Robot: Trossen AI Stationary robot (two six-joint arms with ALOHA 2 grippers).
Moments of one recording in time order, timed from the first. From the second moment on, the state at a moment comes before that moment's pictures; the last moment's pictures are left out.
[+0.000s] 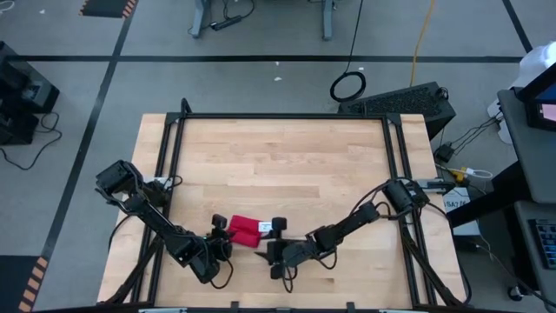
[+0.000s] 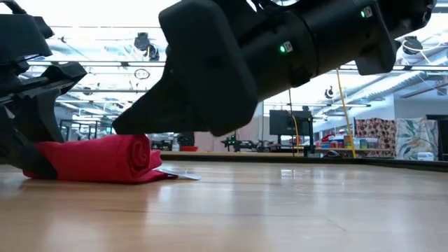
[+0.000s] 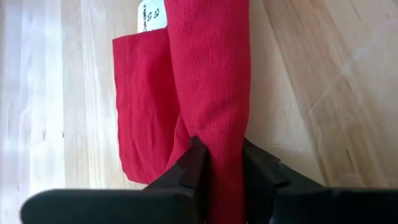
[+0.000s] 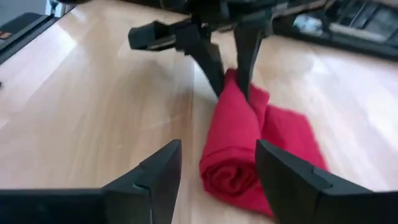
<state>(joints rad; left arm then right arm) -0.82 1.74 0.78 -0.41 -0.66 -0.38 0.45 2.21 1.25 0.50 0.50 0.06</state>
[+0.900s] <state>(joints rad) -0.75 1.73 0.78 -0.39 -0.58 -0.32 0.47 2.32 1.25 0.71 0.65 -0.08</state>
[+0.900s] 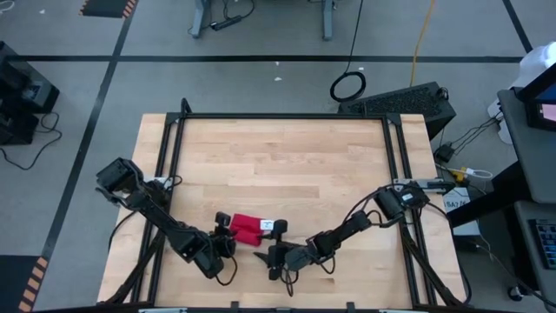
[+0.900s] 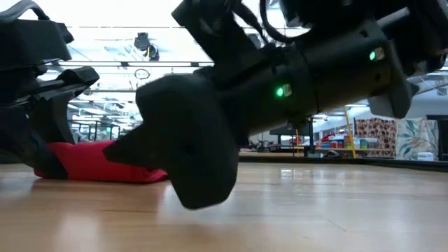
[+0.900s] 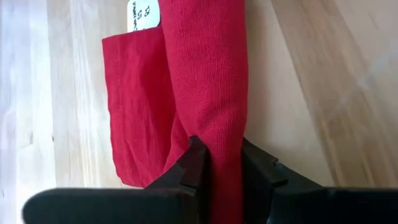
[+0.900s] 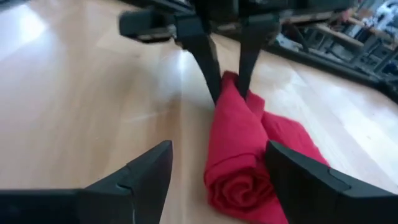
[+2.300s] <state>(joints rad) -0.71 1.73 0.78 -0.36 -0.58 -0.28 0.42 2.33 1.26 0.67 0.58 0.05</state>
